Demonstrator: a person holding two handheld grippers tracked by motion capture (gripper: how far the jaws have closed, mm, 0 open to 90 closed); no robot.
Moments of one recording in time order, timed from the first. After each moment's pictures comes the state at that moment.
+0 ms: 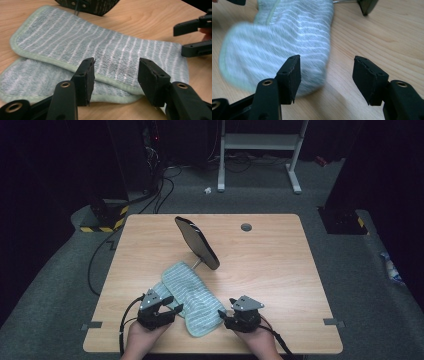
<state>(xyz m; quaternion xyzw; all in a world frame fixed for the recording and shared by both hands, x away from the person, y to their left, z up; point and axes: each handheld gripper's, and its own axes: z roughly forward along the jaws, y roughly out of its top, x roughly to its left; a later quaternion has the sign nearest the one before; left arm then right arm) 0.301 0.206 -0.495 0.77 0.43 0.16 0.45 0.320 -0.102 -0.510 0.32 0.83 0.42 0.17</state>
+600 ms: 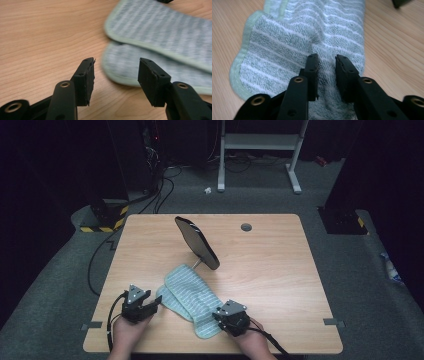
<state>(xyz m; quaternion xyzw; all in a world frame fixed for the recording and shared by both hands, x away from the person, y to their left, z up) 0.324 0.261 -0.517 0.74 0.51 0.24 0.38 0.315 -0.078 -0.521 0.28 0.87 0.36 0.17</state>
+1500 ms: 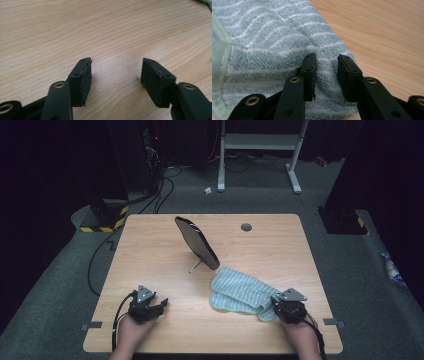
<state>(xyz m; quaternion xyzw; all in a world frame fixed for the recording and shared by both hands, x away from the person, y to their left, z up) 0.332 0.246 -0.529 0.77 0.49 0.22 0.35 0.349 -0.234 -0.517 0.44 0.80 0.29 0.28</state>
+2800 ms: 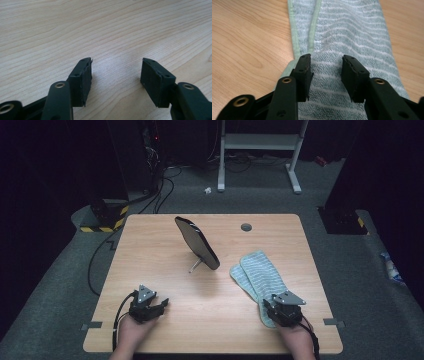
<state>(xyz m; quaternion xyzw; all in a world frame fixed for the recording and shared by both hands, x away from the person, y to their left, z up) 0.333 0.244 -0.529 0.77 0.49 0.22 0.35 0.334 -0.213 -0.508 0.43 0.80 0.34 0.26</state>
